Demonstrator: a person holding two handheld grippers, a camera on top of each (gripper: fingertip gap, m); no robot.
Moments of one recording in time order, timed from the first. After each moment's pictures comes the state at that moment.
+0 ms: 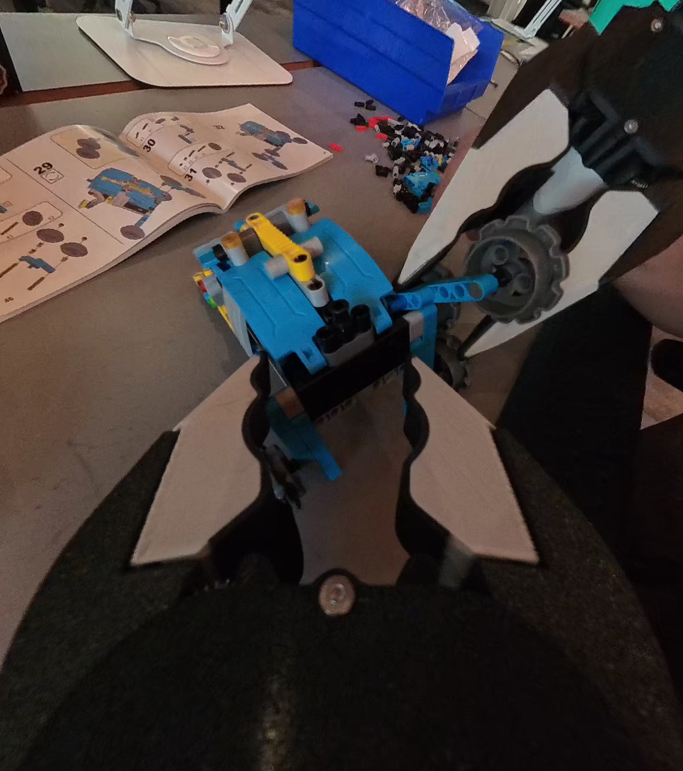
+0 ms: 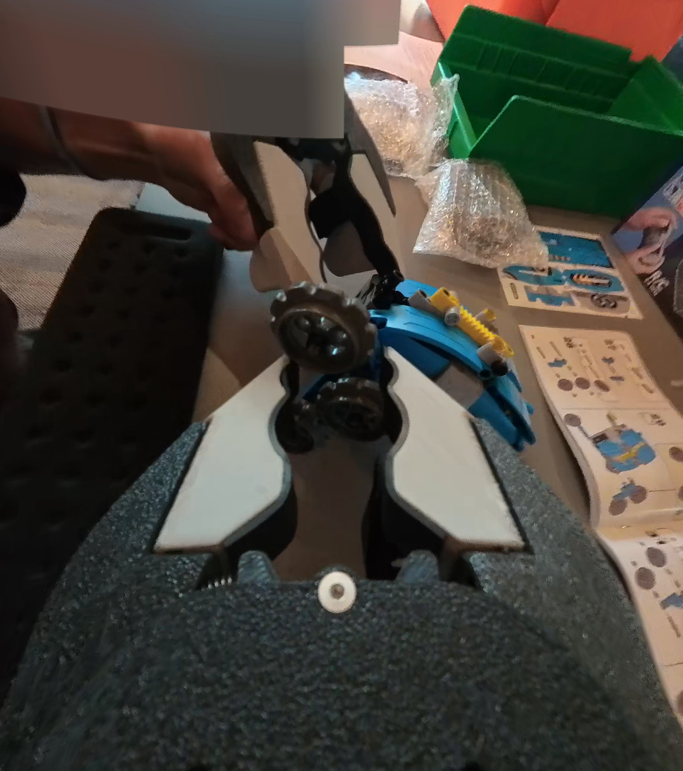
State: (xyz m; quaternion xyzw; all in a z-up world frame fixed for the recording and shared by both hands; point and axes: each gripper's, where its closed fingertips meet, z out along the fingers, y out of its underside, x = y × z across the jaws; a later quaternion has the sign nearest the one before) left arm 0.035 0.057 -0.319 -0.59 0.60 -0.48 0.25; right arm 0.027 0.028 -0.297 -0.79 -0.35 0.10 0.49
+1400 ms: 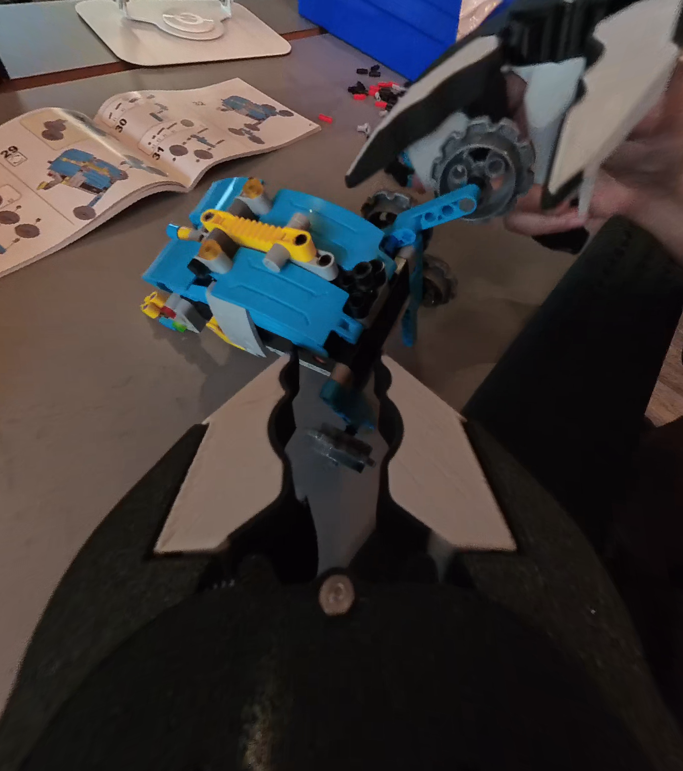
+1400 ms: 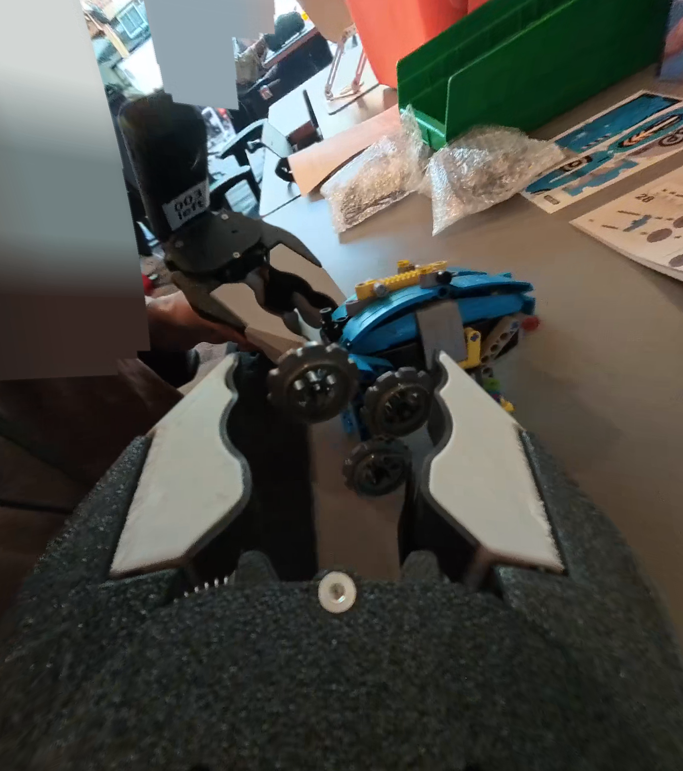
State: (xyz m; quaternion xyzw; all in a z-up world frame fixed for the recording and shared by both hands) left arm 0.029 0.006 -0.325 -0.61 0.61 -0.43 0.28; right arm 0.064 -0.019 -0.273 -0.80 -0.11 0.34 0.49
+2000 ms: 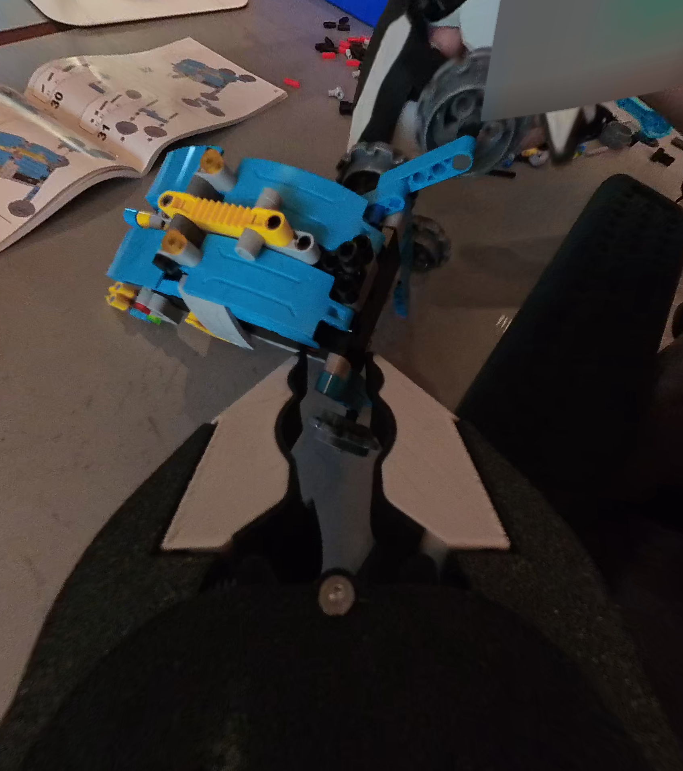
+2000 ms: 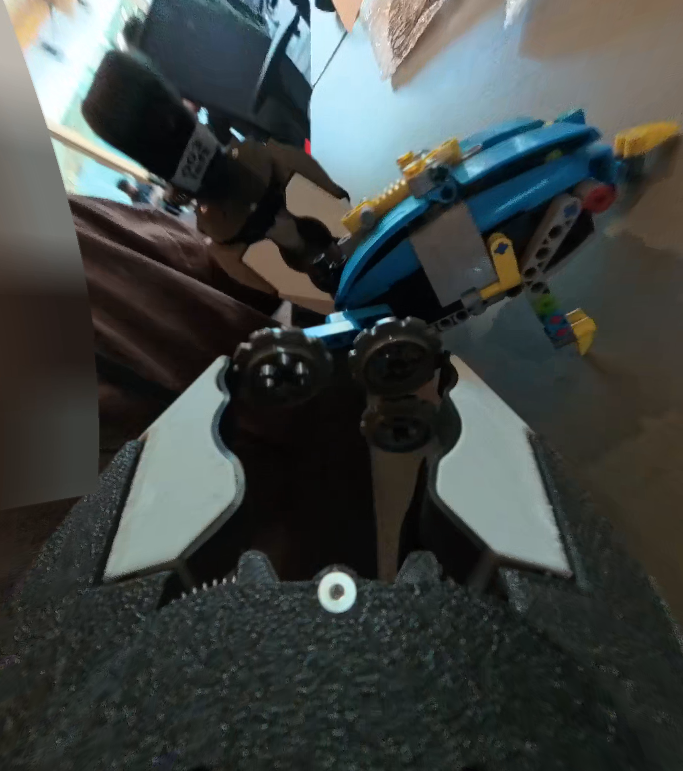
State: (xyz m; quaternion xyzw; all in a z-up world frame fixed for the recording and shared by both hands) left arm 0.040 -0.005 -0.337 -0.59 0.64 -0.42 0.25; right arm 0.074 -0.034 -0.293 -0.83 -0.09 0.49 0.26
